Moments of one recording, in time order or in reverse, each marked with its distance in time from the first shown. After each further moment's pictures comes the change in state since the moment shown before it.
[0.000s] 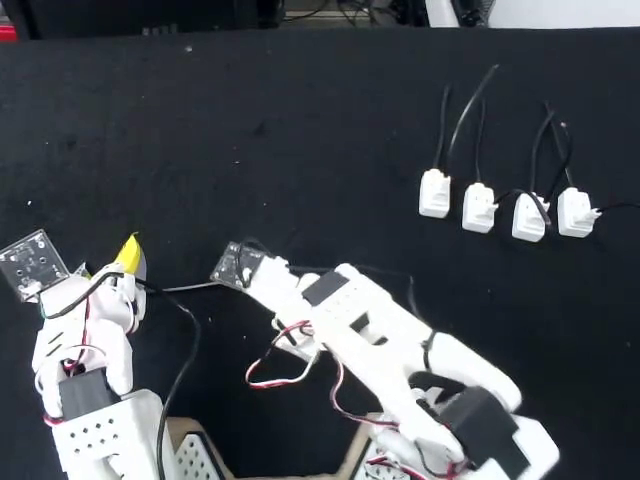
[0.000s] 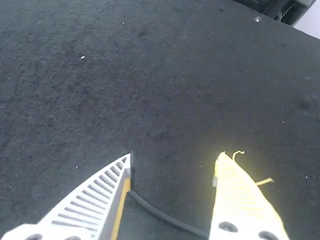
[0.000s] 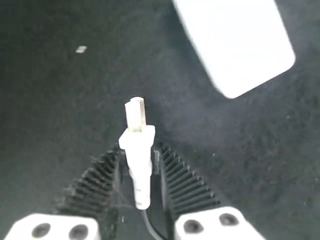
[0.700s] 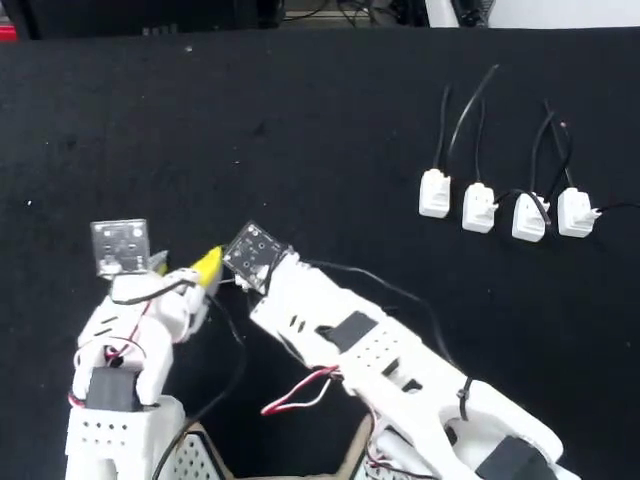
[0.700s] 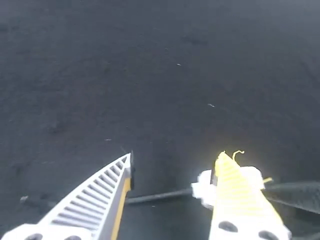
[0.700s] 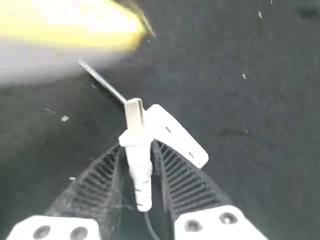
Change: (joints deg) left arm 23.7 0.0 0.0 1.2 -4.6; right arm -1.9 -18.1 17.3 -35.6 -10.2
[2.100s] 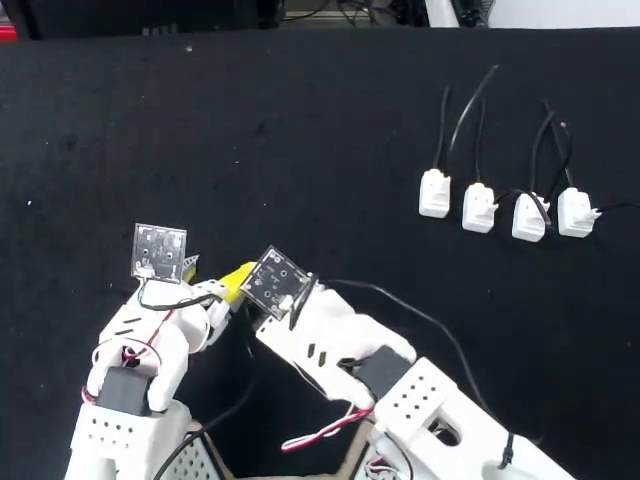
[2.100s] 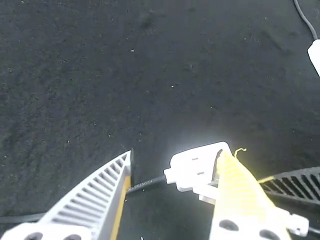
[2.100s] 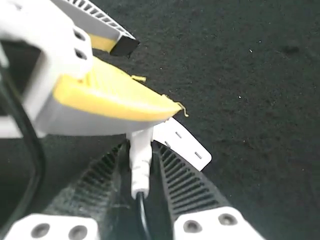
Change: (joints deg) left arm 8.5 -0.6 3.4 -1.4 -3.3; right arm -3.1 -28.0 9.7 8.3 -3.7
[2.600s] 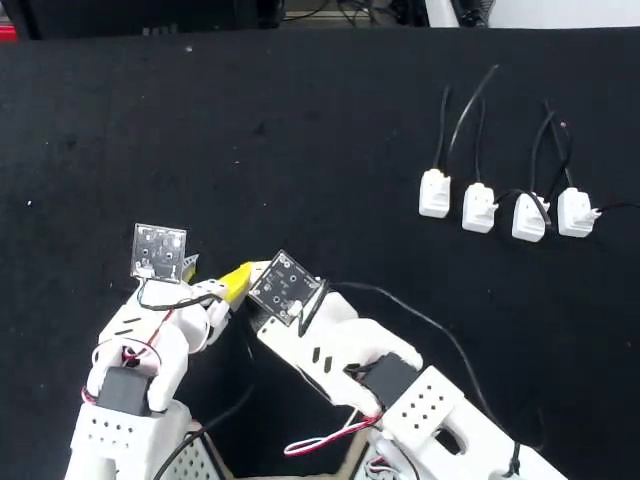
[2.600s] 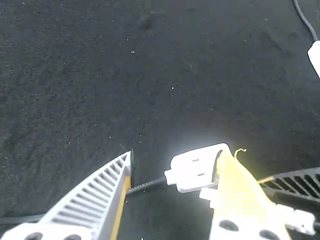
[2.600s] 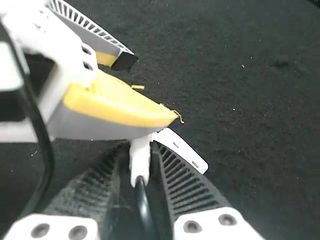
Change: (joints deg) left arm 0.0 0.0 0.0 -0.1 0.0; right arm -0.1 -6.2 2.3 0.3 -0.7
